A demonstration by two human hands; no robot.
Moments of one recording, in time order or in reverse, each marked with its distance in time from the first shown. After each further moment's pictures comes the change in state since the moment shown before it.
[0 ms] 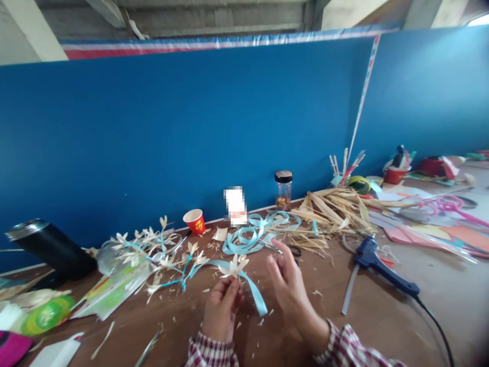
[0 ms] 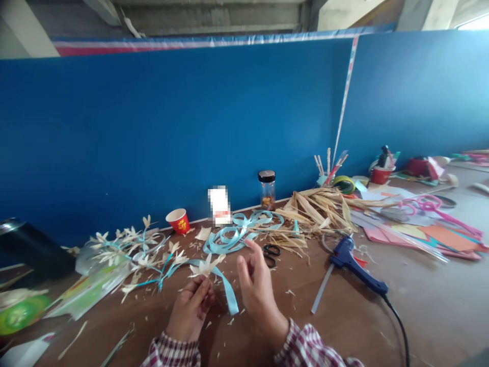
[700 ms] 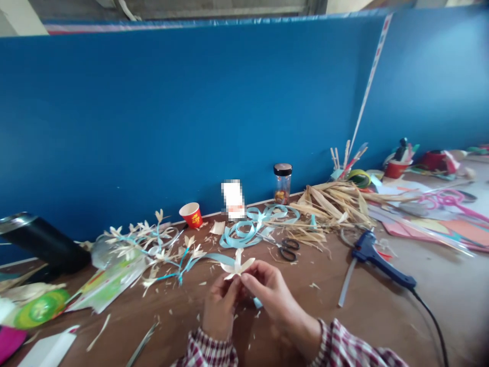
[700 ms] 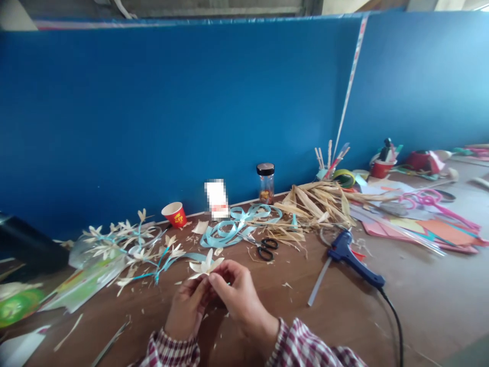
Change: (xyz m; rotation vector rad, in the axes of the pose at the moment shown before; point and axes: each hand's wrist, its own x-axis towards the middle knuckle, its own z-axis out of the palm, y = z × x) left_hand 0.000 -0.008 -0.005 0.118 -0.168 0.078; right_hand -0.012 0.004 0.023 0.398 -0.314 0.347
